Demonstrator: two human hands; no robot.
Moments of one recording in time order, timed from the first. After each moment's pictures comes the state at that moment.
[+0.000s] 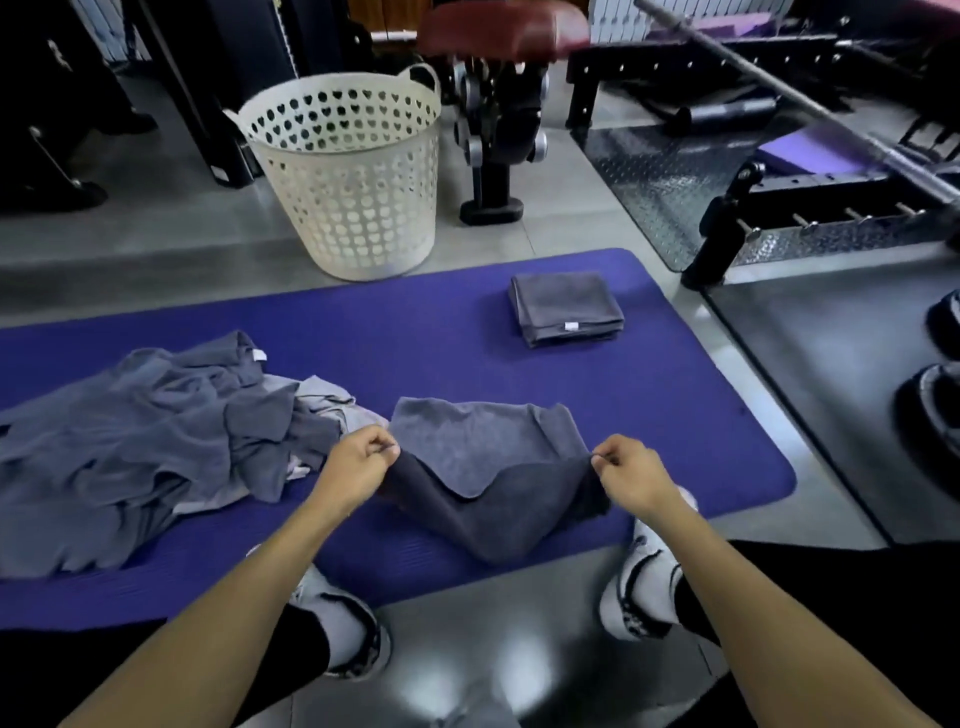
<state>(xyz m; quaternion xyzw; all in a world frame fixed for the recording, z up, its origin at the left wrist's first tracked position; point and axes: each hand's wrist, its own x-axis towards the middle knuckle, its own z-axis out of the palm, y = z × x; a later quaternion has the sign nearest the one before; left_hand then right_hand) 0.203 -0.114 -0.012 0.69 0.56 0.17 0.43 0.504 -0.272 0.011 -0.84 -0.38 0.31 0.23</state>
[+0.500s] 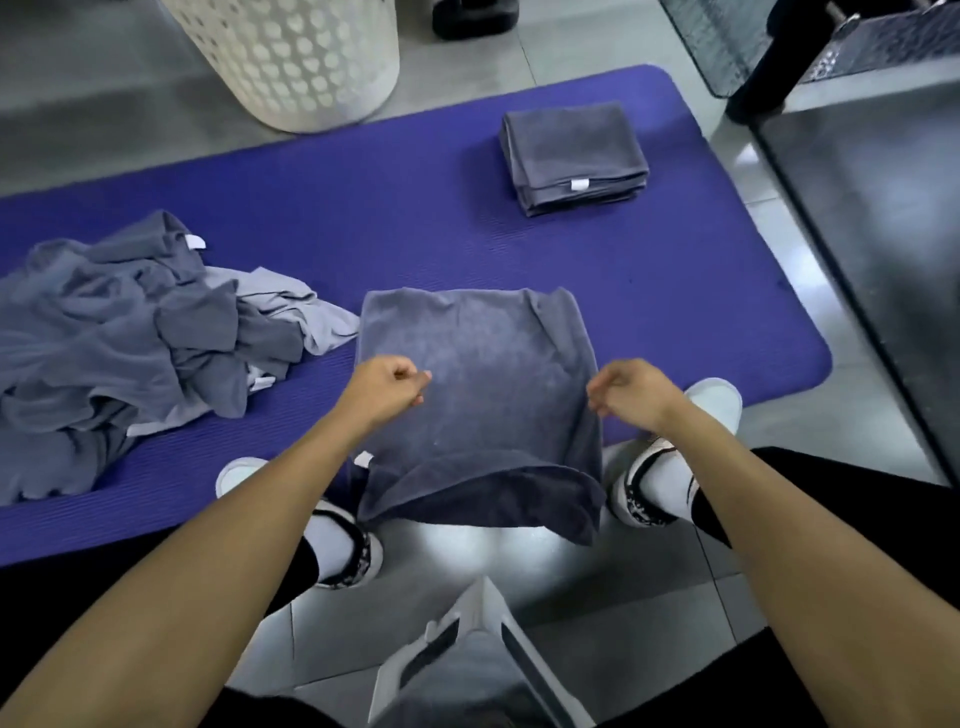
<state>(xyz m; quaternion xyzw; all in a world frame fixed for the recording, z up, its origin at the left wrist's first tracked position) 0.264 -0.099 -0.085 0.68 0.57 0.01 0.46 0.545 -0.251 -0.070 -0.81 -0.30 0.47 0.18</state>
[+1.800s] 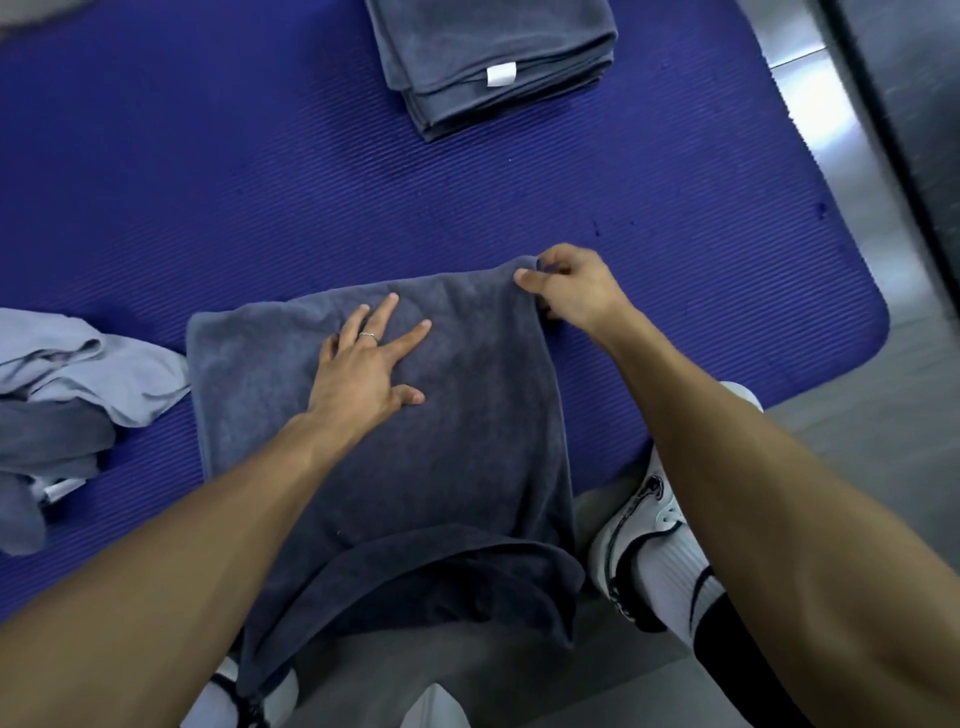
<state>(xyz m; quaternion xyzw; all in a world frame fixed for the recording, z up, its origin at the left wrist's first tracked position) 0.409 -0.029 -0.216 0.87 0.39 -0.23 0.20 0.660 -0.111 -0.207 -0.80 -0.22 0.46 0.33</state>
